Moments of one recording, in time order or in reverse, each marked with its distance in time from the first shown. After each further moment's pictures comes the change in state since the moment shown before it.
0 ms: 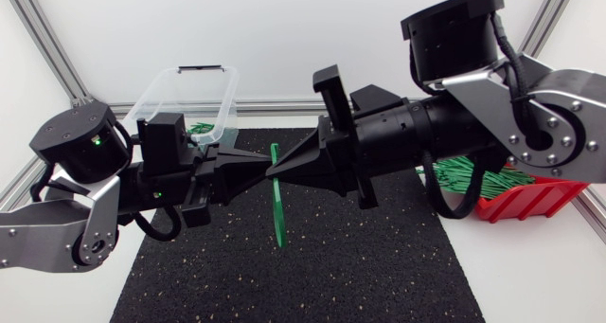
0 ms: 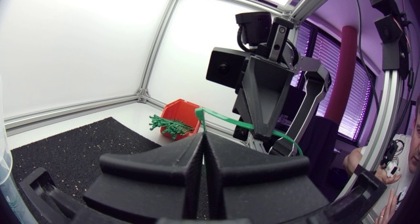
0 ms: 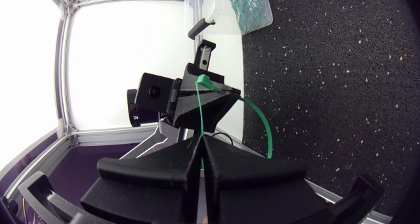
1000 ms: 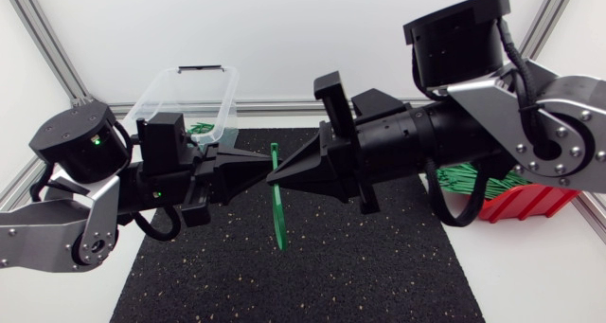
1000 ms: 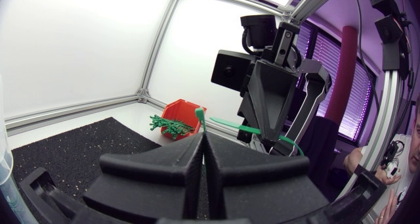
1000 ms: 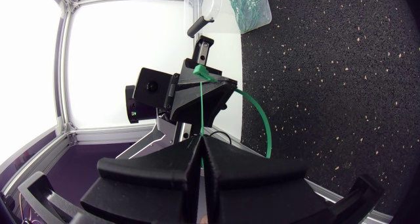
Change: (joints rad) left arm 0.003 0.000 0.000 0.000 0.000 0.000; right arm 0.015 -0.024 -0.023 0.003 0.019 0.000
